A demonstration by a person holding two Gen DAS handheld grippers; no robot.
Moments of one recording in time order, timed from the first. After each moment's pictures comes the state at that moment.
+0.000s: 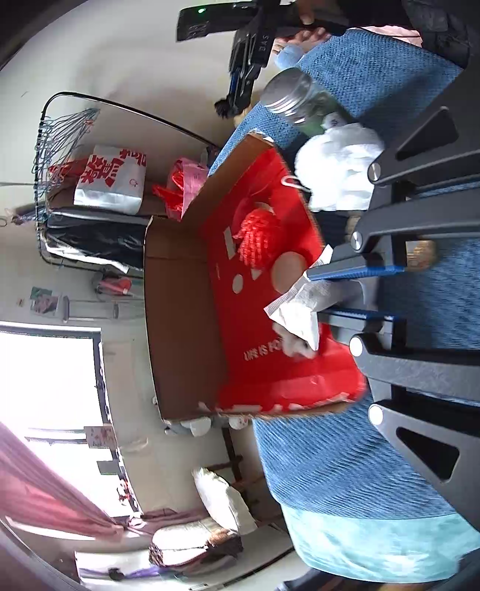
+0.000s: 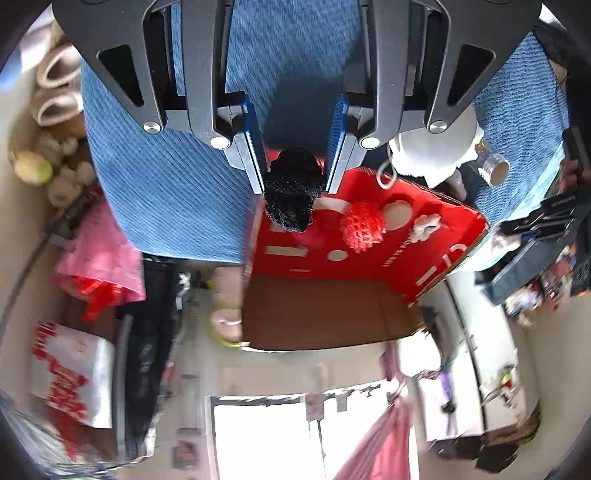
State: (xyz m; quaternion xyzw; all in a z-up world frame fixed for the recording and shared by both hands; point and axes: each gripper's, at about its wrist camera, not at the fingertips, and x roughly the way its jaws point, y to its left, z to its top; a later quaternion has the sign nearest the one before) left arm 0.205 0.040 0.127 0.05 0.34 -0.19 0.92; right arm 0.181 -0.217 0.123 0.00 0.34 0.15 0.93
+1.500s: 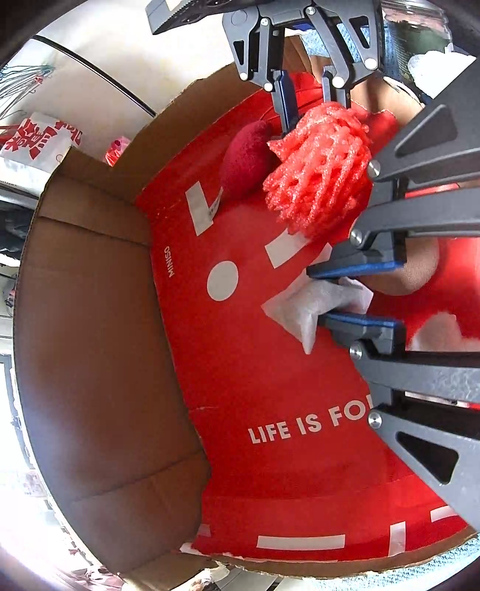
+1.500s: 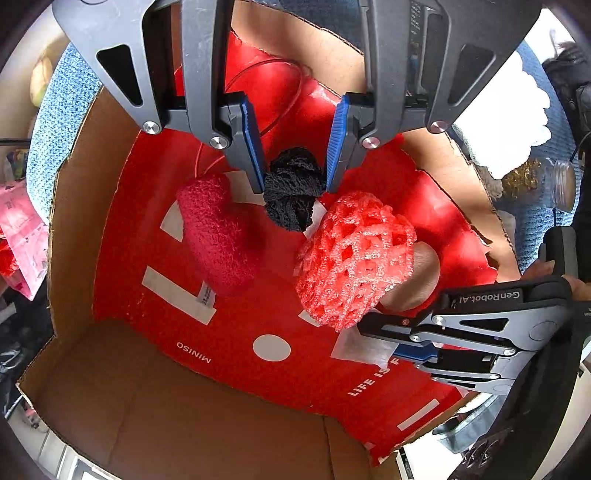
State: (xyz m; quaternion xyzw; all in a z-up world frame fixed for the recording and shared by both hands) left arm 0.387 -0.029 0.043 0.06 0.50 -0.22 0.83; right arm 0.328 -0.120 0.044 -0.15 0.56 0.26 0.77
